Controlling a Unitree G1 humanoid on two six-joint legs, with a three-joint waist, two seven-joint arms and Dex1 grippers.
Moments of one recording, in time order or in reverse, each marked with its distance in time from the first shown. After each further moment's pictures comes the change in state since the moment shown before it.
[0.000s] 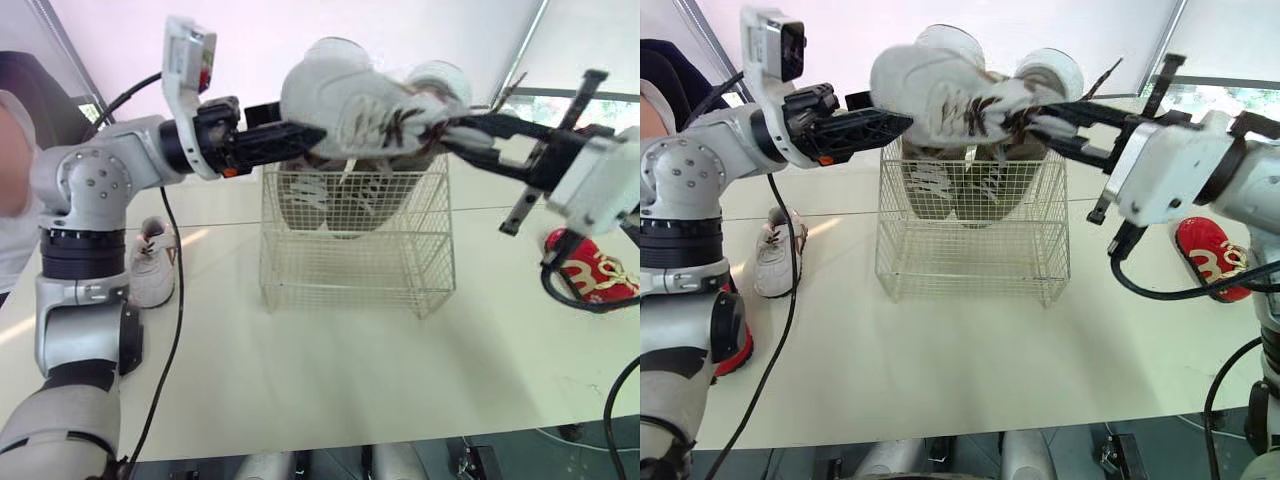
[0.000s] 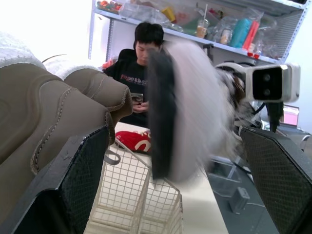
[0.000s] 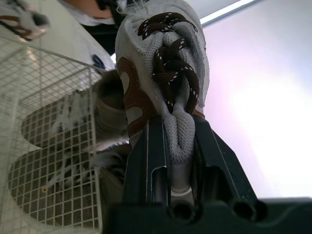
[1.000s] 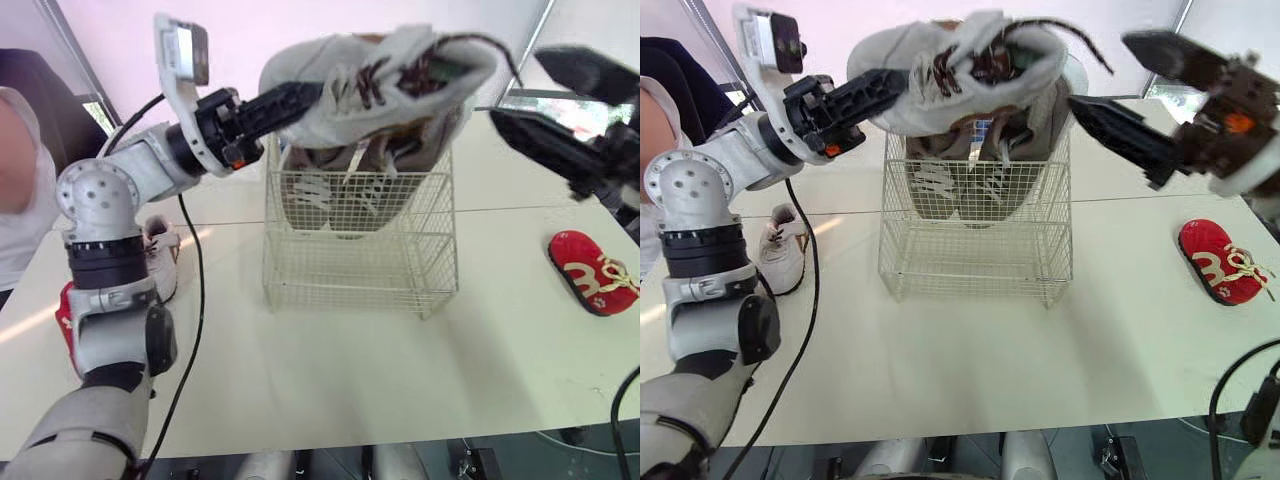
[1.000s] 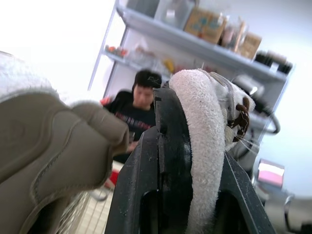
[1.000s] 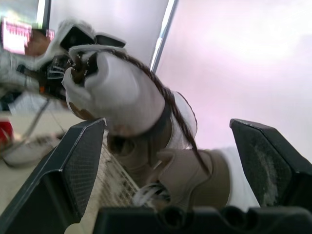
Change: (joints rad) left arm 0.043 -0.198 0.215 -0.031 -0.195 0.110 0.285; right arm 0.121 0.076 -0.417 -0.014 0.982 0.898 -0.355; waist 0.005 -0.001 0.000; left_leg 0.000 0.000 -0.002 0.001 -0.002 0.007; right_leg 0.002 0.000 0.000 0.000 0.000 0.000
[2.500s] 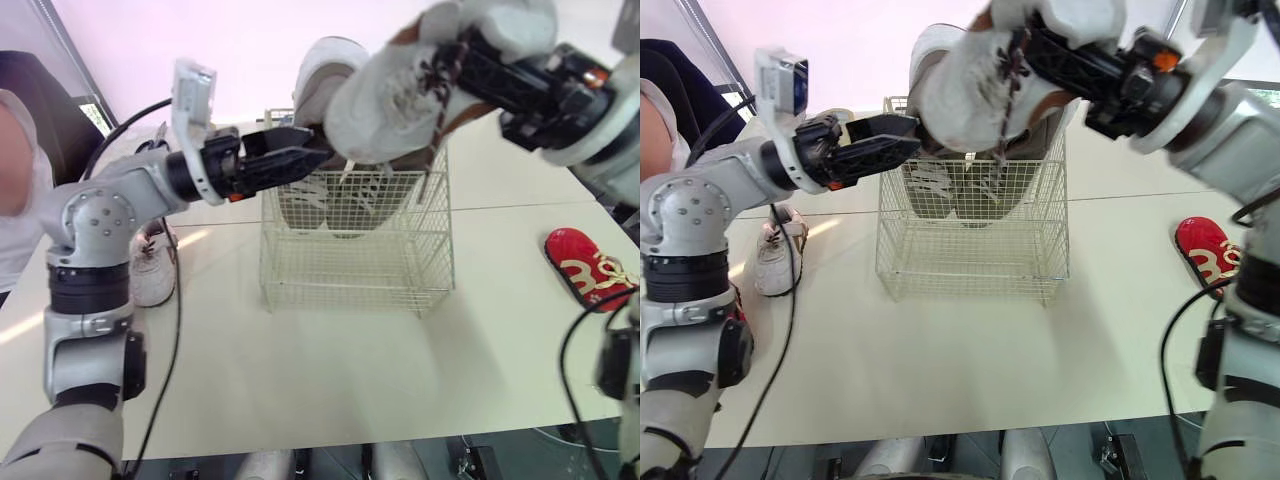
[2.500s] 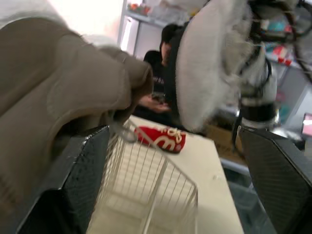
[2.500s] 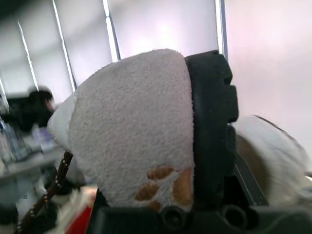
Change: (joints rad) left arm 0.124 0.205 -0.169 -0.131 0.175 -0.123 -0.154; right arm -0.484 -0.012 0.419 0.378 0.019 0.021 0.190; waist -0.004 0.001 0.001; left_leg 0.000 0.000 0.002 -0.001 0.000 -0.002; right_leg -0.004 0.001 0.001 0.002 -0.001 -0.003
